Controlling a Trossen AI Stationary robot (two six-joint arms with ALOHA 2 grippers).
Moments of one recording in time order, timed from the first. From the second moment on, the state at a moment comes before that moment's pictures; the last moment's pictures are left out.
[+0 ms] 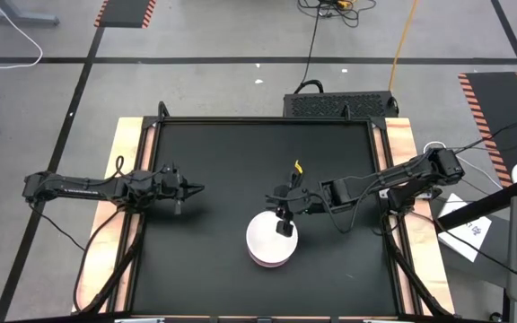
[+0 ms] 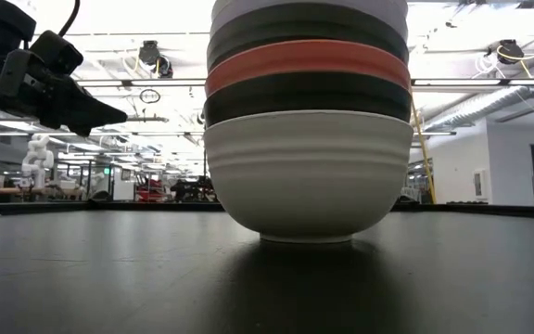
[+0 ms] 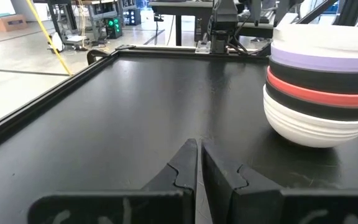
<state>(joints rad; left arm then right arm) 0.01 0.33 0.01 0.14 -0.10 -0.02 0.22 1.55 1.13 -0.27 0.29 0.29</state>
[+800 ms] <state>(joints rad) 0.01 0.33 0.01 0.17 -0.08 -0.01 0.26 1.22 0.99 -0.43 0.29 0.25</state>
